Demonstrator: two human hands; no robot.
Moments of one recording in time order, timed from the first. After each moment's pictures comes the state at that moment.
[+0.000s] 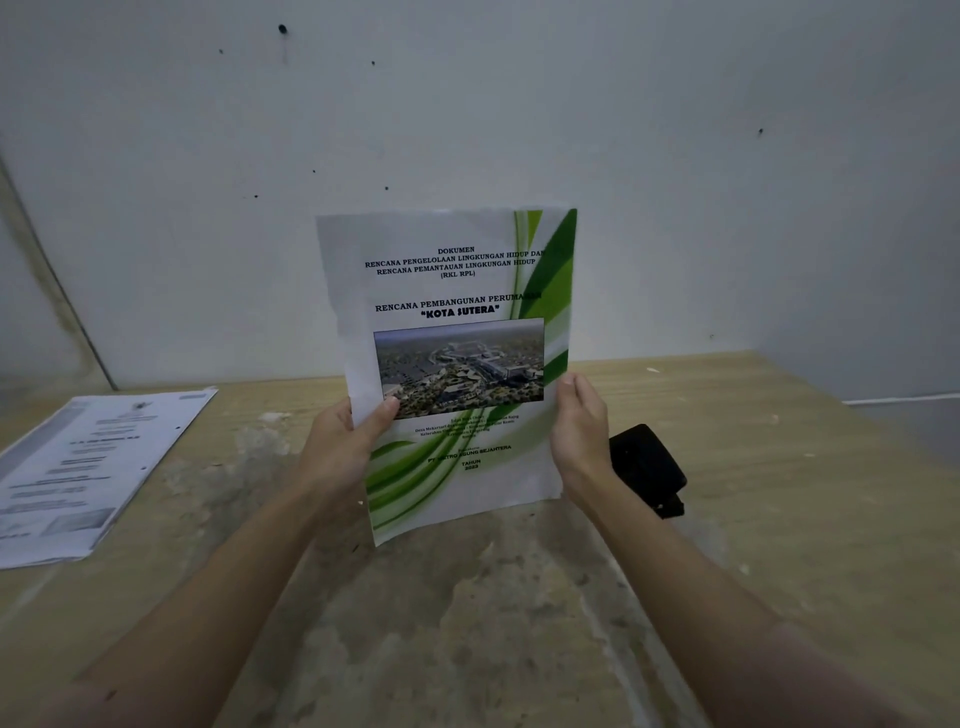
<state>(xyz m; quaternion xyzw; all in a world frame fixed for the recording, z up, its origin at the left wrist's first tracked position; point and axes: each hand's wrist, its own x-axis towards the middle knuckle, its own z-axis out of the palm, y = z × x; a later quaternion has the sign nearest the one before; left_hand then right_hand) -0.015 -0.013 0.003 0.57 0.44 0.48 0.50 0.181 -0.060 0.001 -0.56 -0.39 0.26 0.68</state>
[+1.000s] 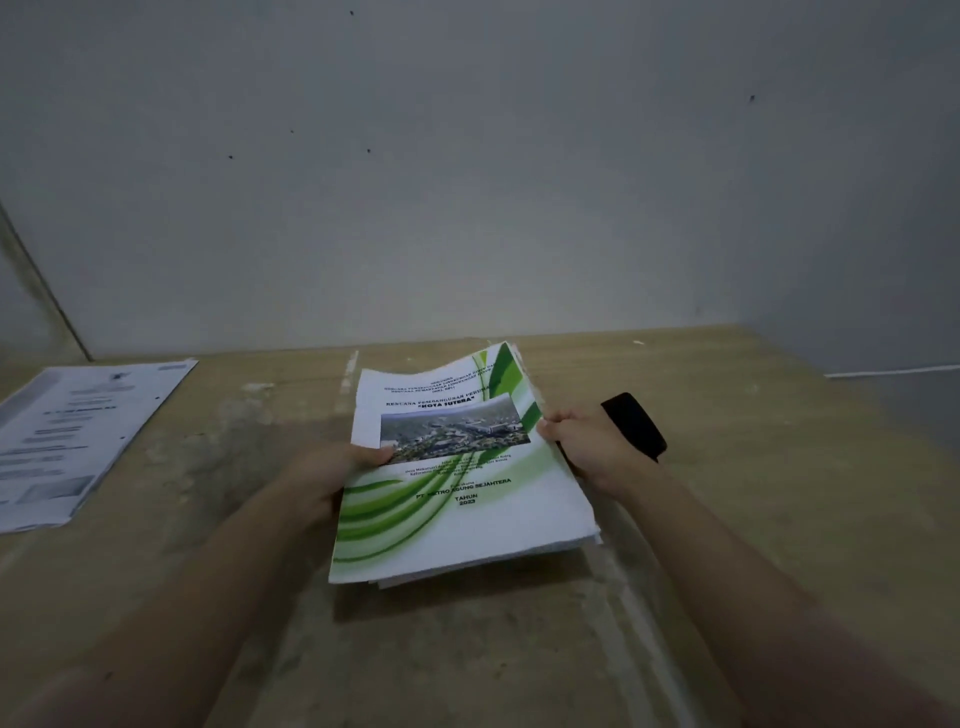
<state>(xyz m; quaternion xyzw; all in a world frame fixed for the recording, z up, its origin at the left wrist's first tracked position) -0.018 -0.028 -0.026 0.40 0.53 0.31 0.68 0.220 -0.078 -0.027 -0.66 -0.41 0.42 0.47</state>
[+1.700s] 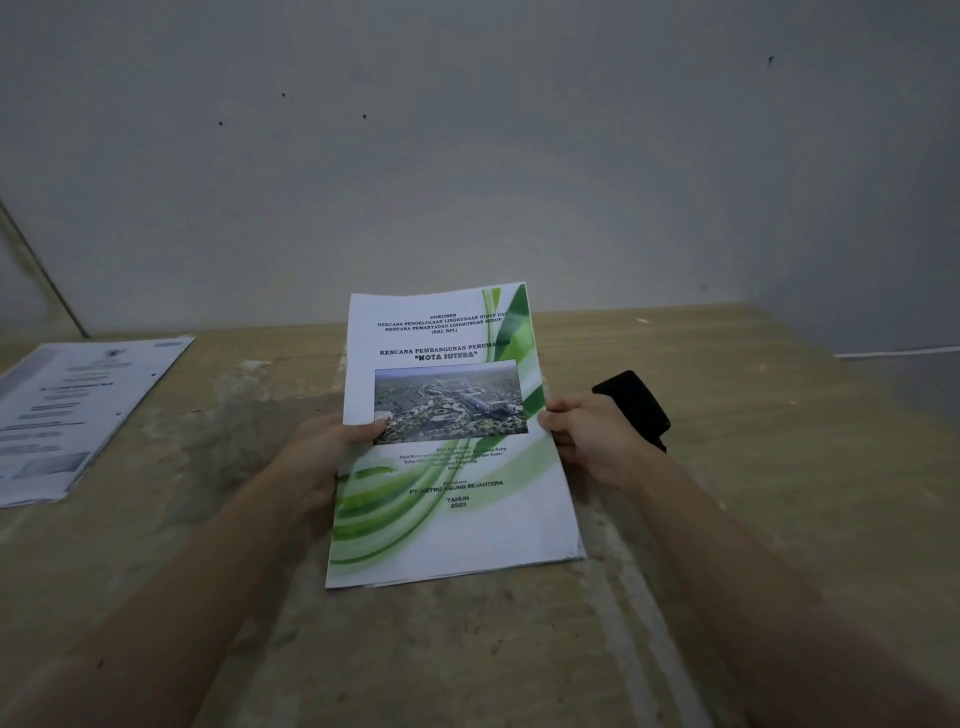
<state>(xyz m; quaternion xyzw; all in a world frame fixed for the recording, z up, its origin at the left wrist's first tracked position) -0.017 -0.033 -0.030 0.41 0.52 0.40 0.64 0.223 -0.082 -0.040 -0.61 -0.35 0.48 0.52</state>
